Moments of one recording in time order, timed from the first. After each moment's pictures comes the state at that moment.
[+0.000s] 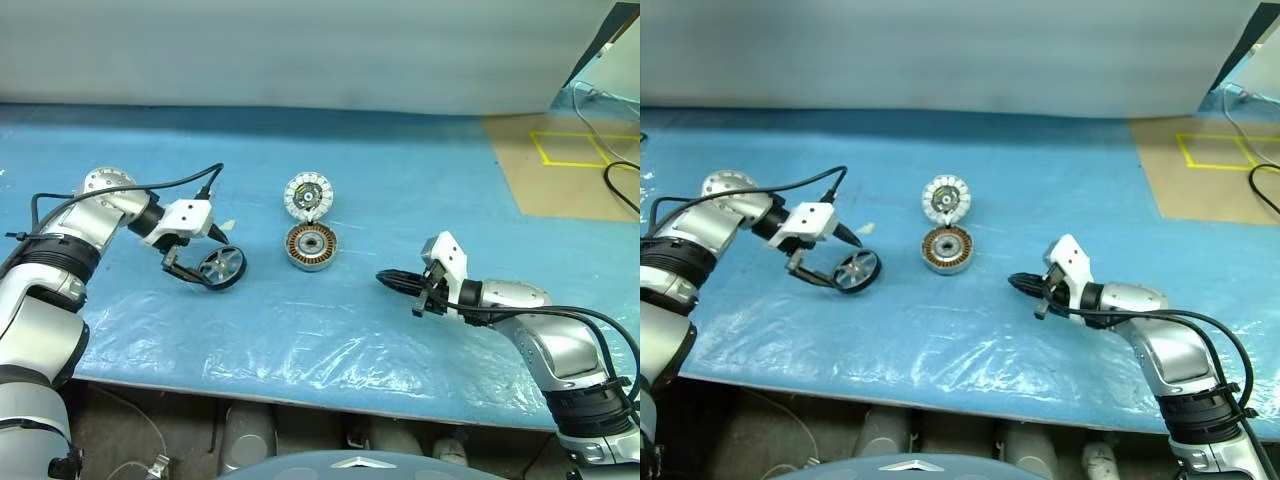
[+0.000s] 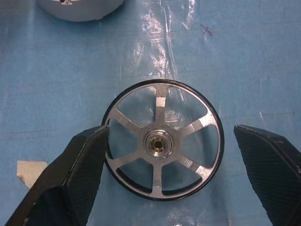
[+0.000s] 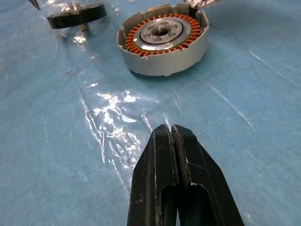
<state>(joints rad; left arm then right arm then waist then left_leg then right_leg) -0.95 0.85 -0.57 0.83 -0.17 -0.32 -1.61 -0.14 -0.63 0.02 -0.29 0.40 0.58 0.87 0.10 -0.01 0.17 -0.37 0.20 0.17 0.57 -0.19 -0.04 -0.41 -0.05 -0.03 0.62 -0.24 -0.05</state>
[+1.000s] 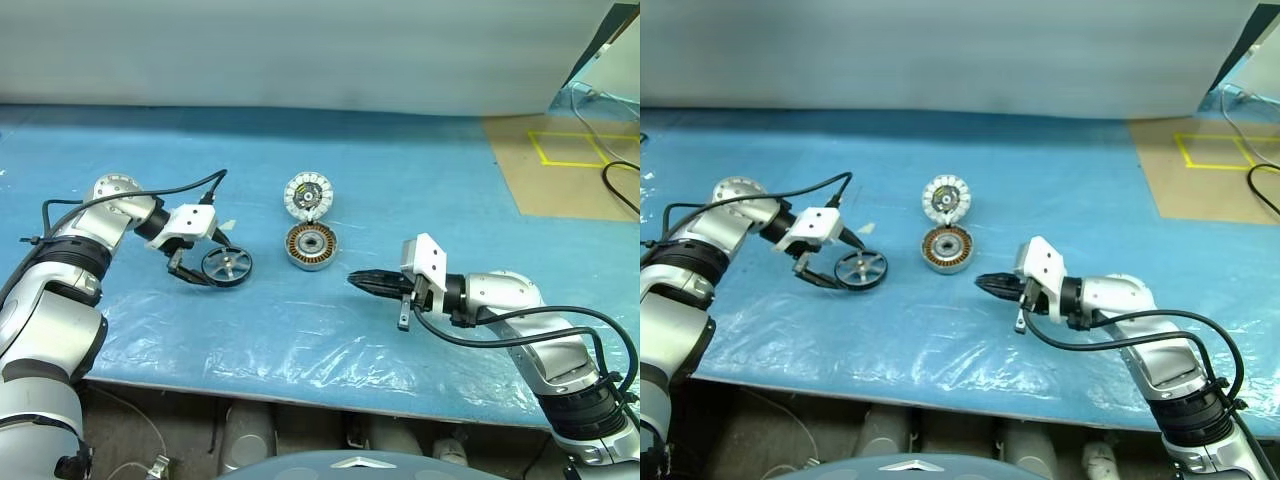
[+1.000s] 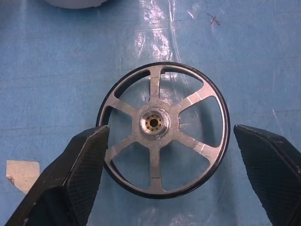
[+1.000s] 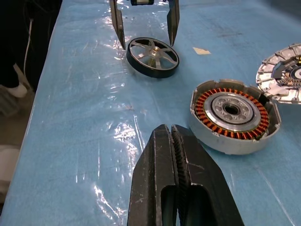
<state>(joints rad) -0.97 0.79 -0.51 0.96 -0.09 -0.39 -1.61 -0.20 -0.64 0.15 -0.45 0.36 0.50 0.93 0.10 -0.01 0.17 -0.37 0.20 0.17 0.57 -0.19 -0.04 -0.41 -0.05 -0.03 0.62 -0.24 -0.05</state>
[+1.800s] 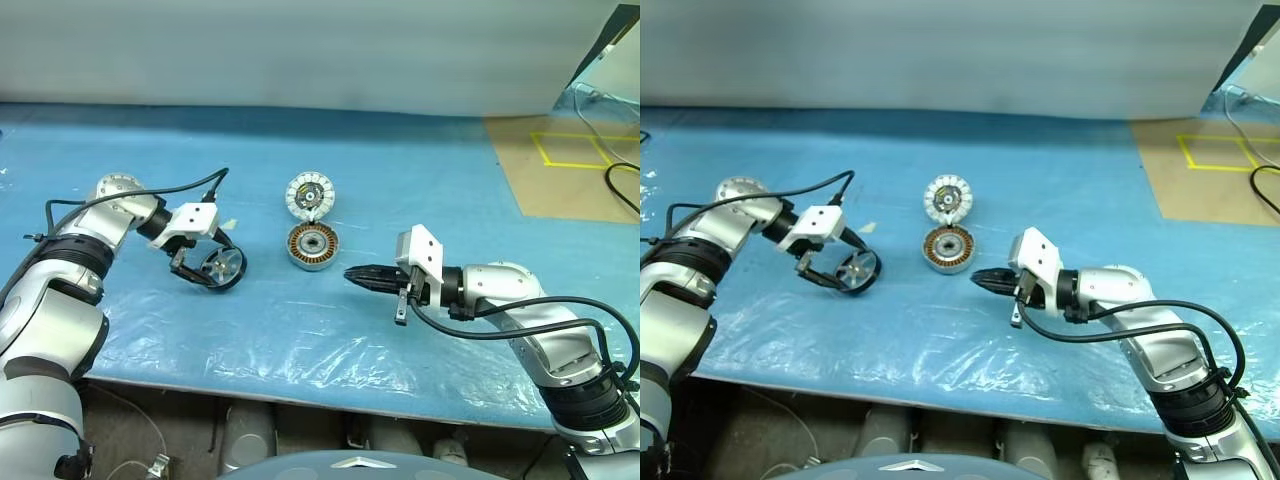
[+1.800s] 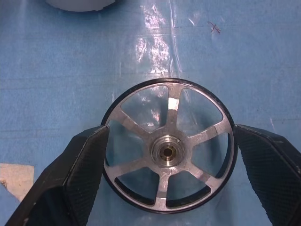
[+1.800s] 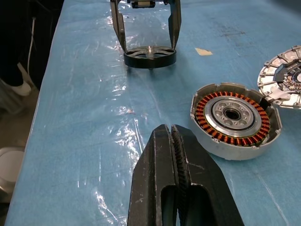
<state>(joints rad) -0.98 0.78 -0.55 0.96 -0.13 -0.35 -1.61 -0.24 -0.66 0.15 -0.47 0.39 0.57 0.91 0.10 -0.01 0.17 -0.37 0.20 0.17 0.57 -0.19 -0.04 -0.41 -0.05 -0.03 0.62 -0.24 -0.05</state>
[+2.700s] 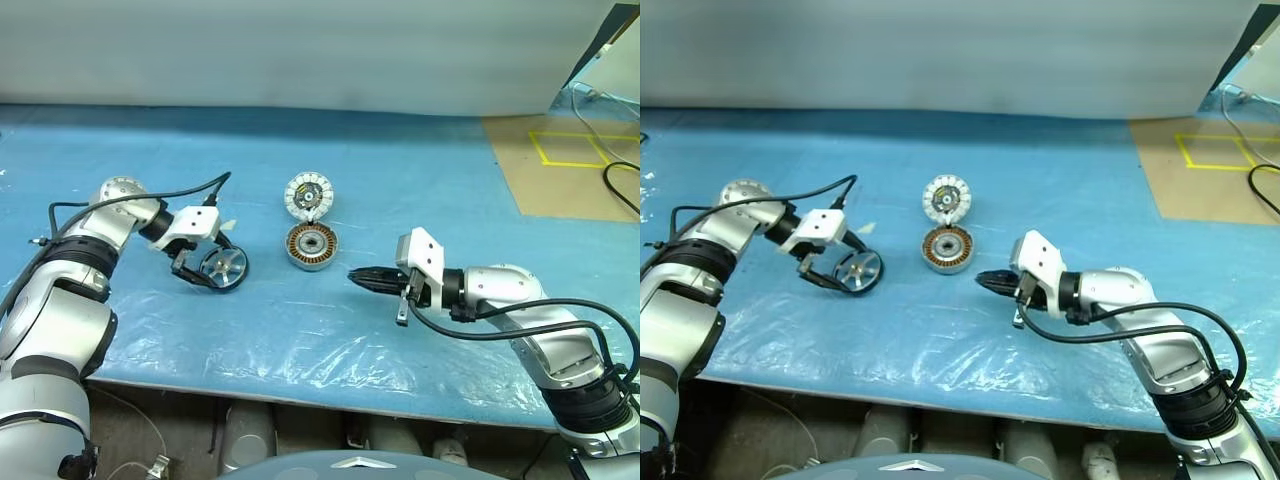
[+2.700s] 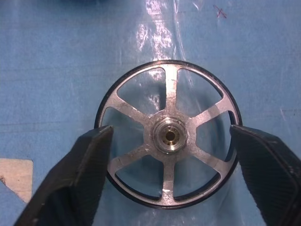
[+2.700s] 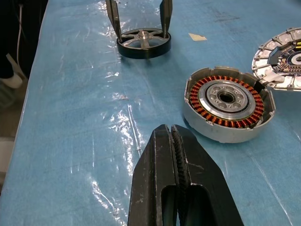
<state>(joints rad) -0.98 0.74 -0.46 1.04 0.00 -0.42 -1.61 -0.22 -0.67 0.15 -0.46 0.35 0.57 0.91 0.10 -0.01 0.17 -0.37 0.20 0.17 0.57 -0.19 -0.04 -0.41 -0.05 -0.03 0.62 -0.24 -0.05</state>
